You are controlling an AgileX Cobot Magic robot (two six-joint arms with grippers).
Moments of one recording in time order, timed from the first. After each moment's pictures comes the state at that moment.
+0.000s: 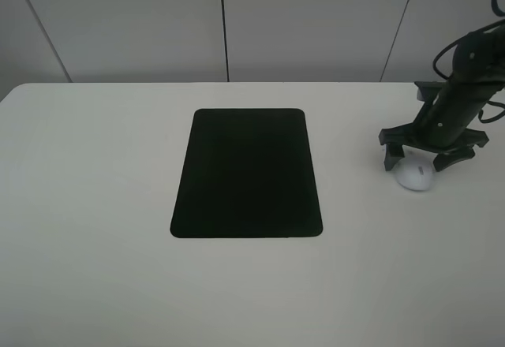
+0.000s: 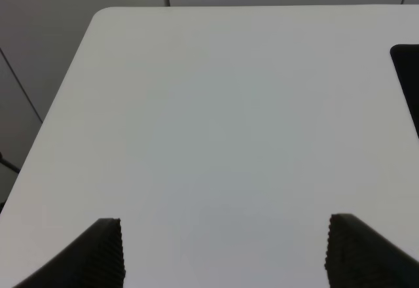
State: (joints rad) left arm -0.01 -0.01 -0.51 0.03 1.08 -0.05; right arm 0.00 2.02 -1.09 -0.08 0.60 0.13
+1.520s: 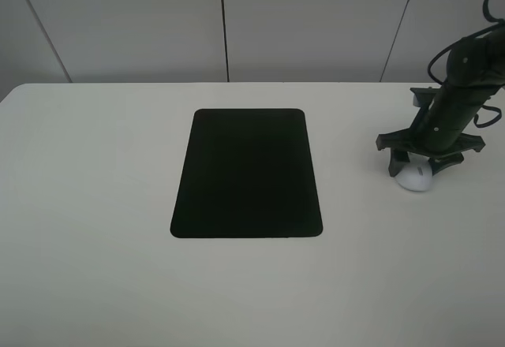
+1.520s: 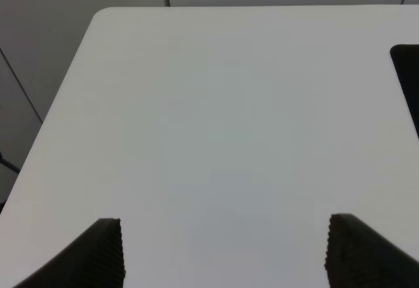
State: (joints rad) left arm -0.01 -0.01 -0.51 0.03 1.08 -0.05; right arm 0.01 2.04 -1.10 -0.08 0.62 0.14
